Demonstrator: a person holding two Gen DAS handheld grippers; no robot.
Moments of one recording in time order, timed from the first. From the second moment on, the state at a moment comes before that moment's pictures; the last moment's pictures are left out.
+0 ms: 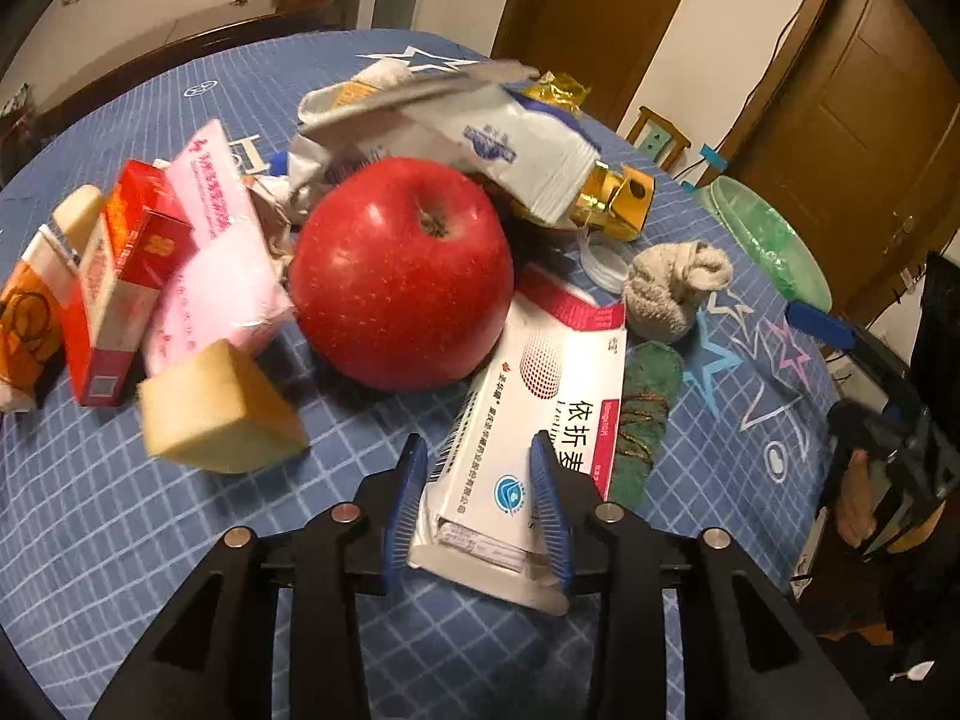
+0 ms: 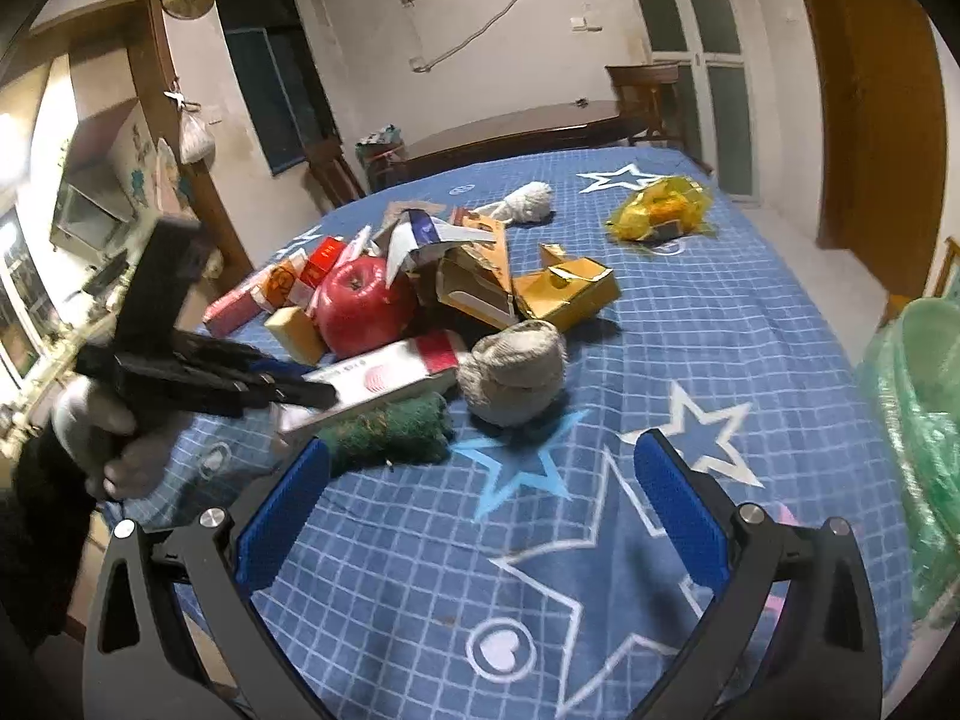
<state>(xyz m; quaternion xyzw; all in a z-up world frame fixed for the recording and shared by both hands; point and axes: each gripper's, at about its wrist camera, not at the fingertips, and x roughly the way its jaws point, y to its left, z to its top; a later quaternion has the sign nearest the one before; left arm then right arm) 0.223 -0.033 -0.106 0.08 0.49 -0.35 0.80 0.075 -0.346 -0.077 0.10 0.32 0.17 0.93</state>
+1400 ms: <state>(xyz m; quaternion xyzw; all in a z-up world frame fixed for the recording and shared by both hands) 0.158 -0.050 -0.095 0.15 0.44 -0.25 0.85 0.096 -0.337 -0.096 0.08 0.37 0.17 0.91</state>
